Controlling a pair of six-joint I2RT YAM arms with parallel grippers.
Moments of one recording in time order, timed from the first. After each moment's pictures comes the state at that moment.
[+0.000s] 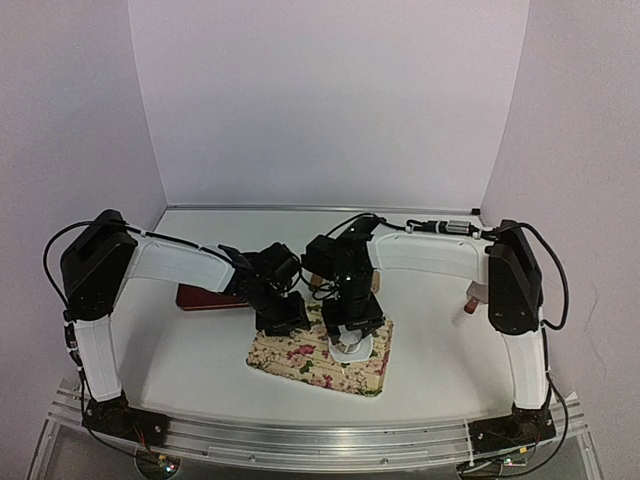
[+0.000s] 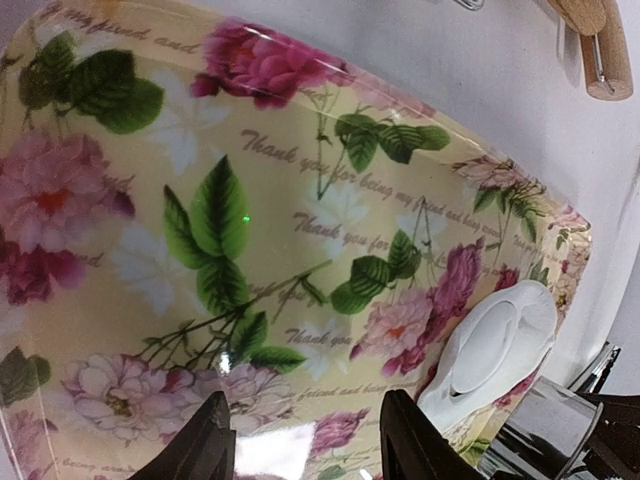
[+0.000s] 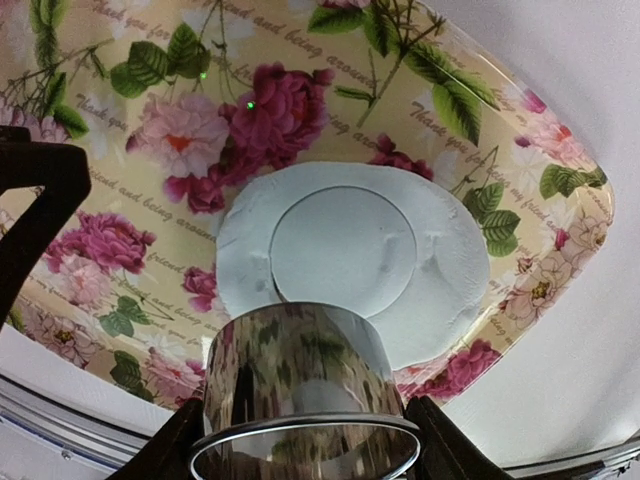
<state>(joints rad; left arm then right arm) -0.90 1.91 1.21 -0.39 0.20 -0.99 0.97 2.15 1.81 -1.25 -0.05 0.70</state>
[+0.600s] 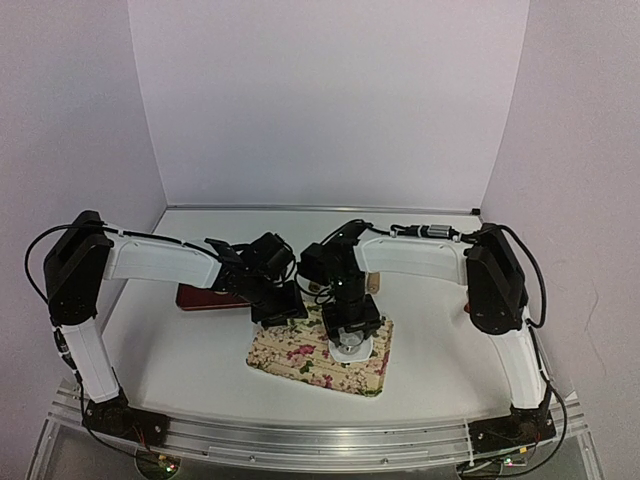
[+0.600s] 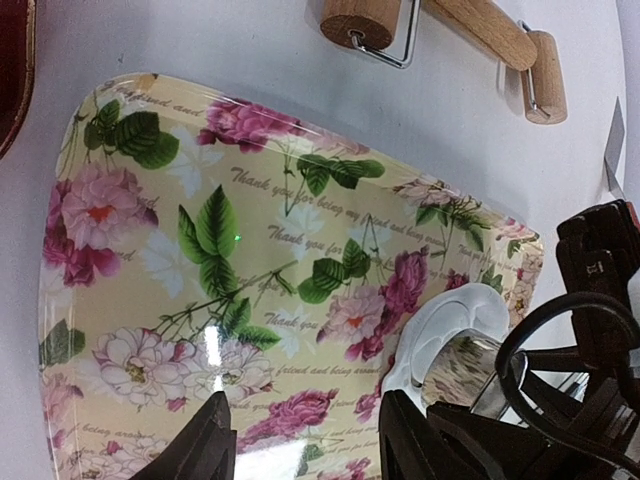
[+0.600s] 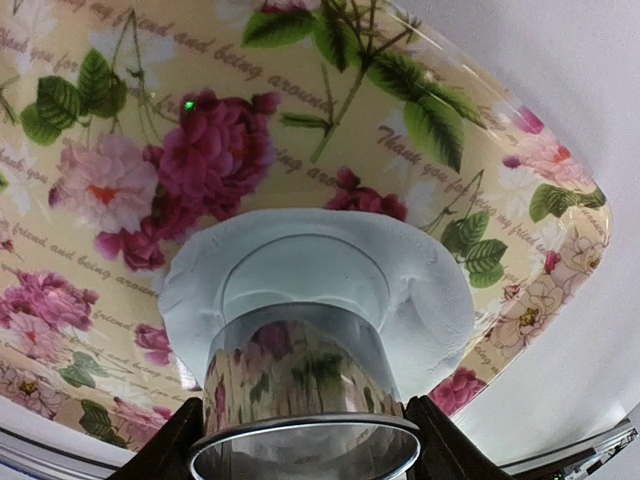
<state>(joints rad) -0.90 1.81 1.18 -0.39 0.13 -1.00 0.97 2.25 1.88 -1.31 0.00 0.72</state>
